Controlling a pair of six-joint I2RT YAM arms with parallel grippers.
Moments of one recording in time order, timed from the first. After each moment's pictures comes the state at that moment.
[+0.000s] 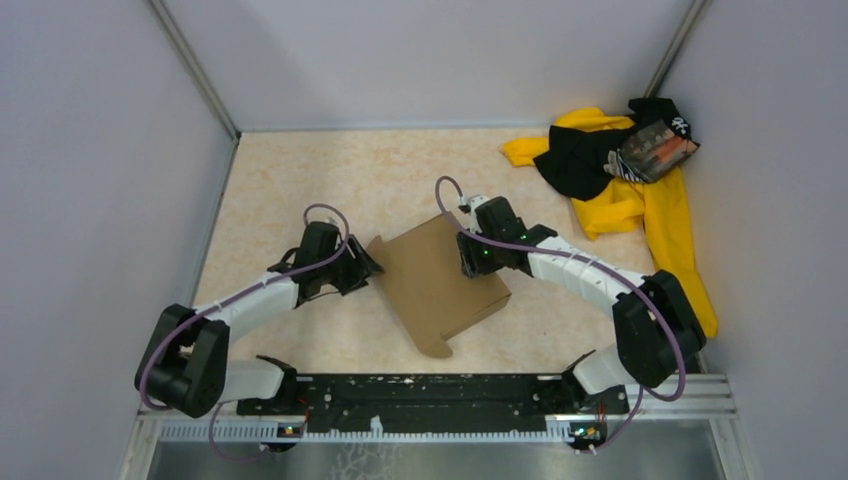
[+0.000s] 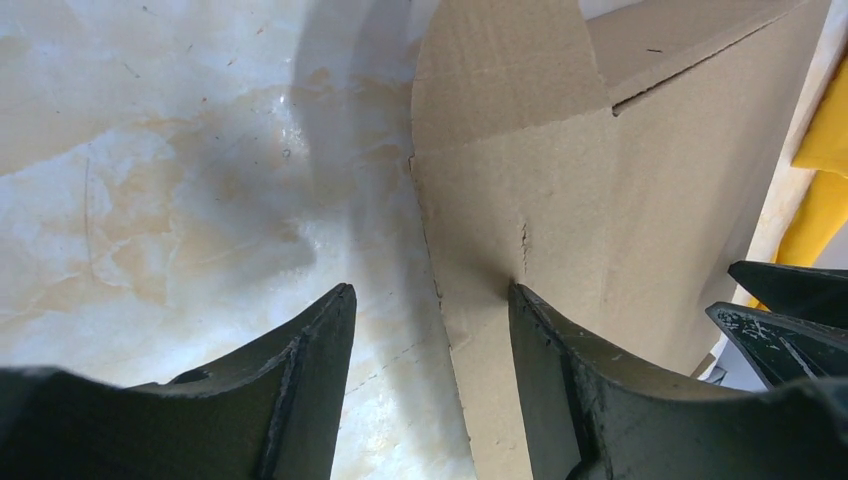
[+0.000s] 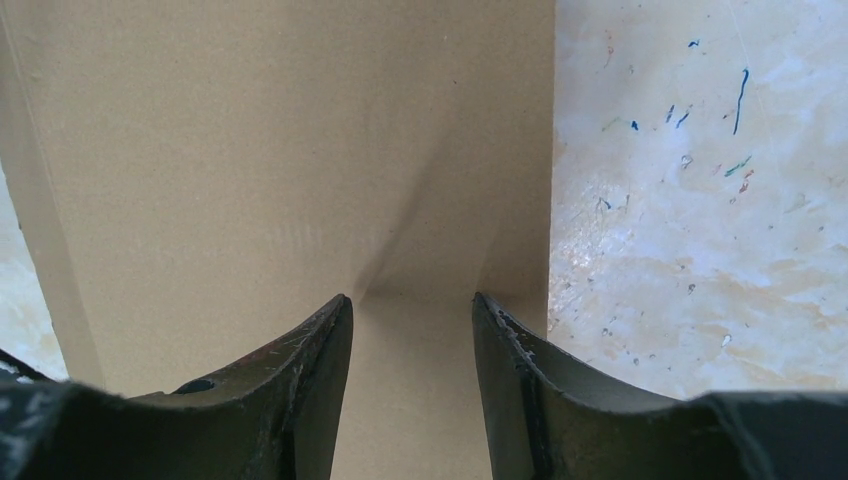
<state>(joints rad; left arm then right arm) -0.40 1.30 0.55 -0.07 0.16 -0.91 0.61 1.44 0.91 -0.41 -0.08 0.18</state>
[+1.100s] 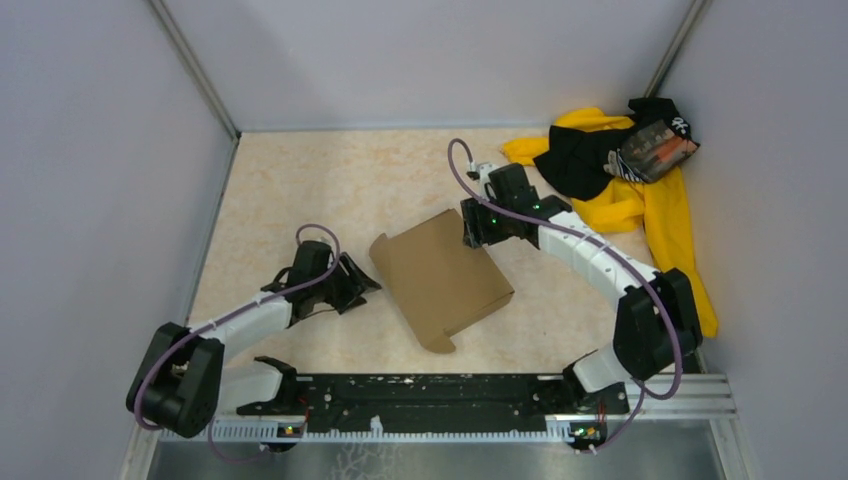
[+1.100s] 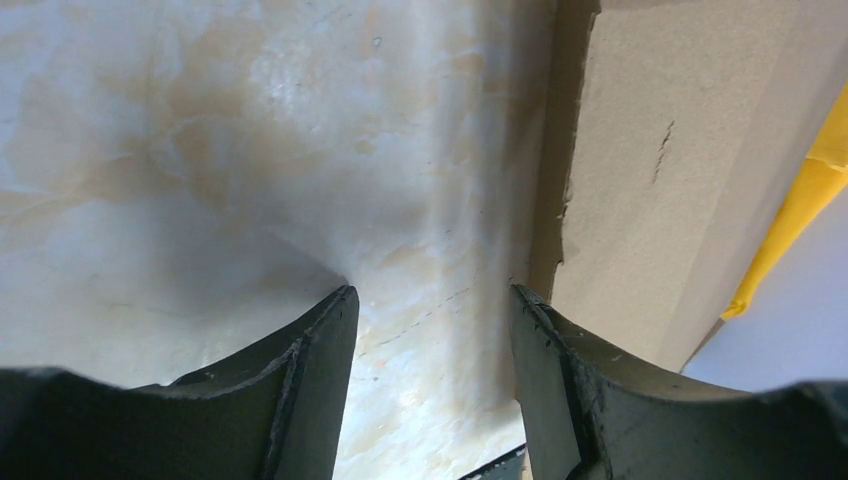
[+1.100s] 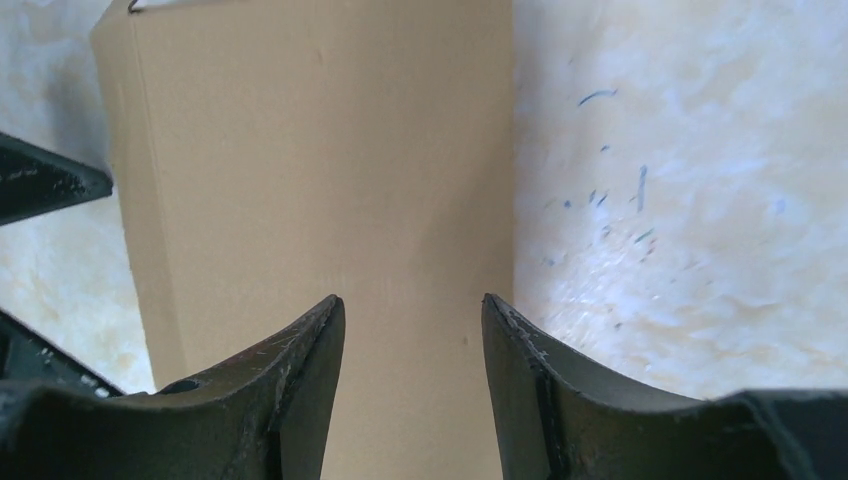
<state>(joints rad) -0.38 1.18 0.39 -0.06 0.19 -0.98 0.49 1.44 1.07 -0.51 -0.19 0.16</state>
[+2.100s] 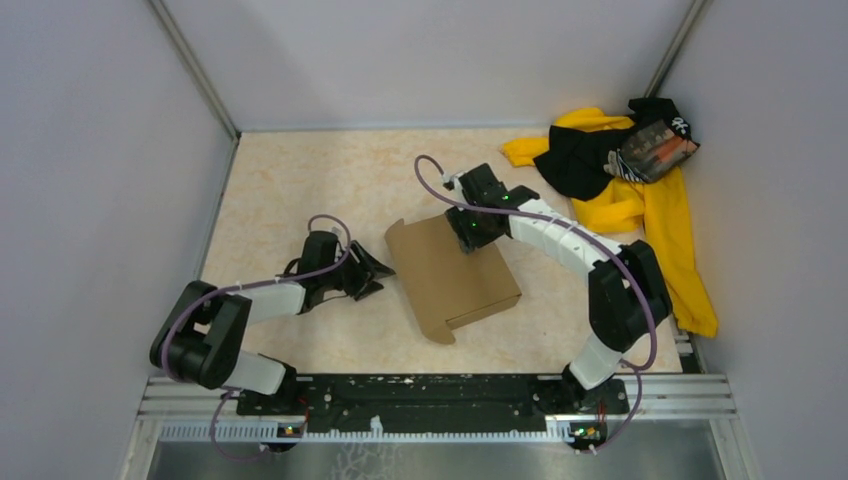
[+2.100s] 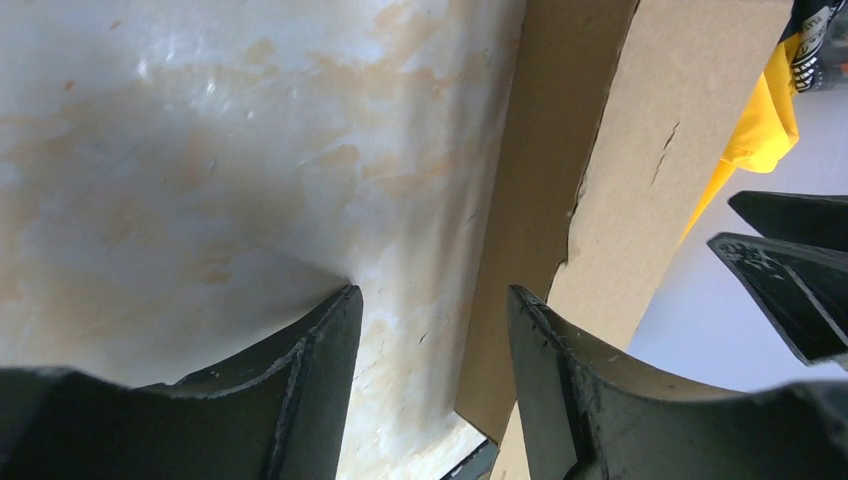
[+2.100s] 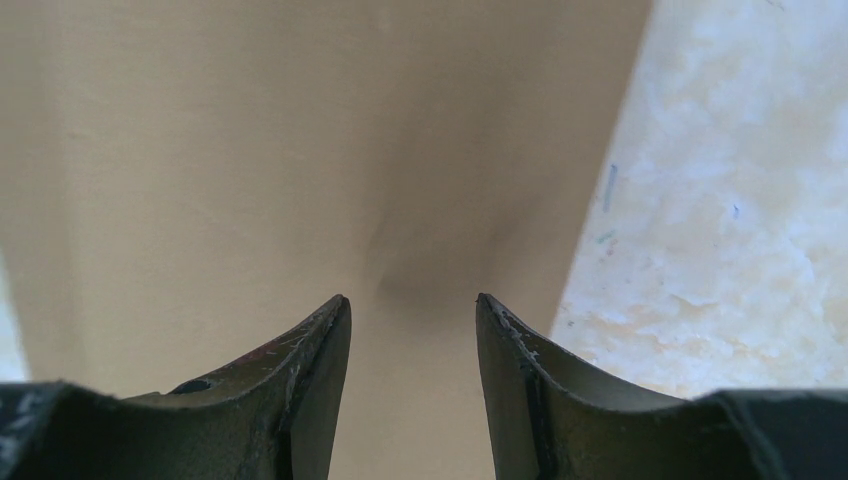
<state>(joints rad) -0.37 1.45 0.45 0.28 0.33 -1.08 0.56 1.64 1.24 -0.64 0.00 0.04</state>
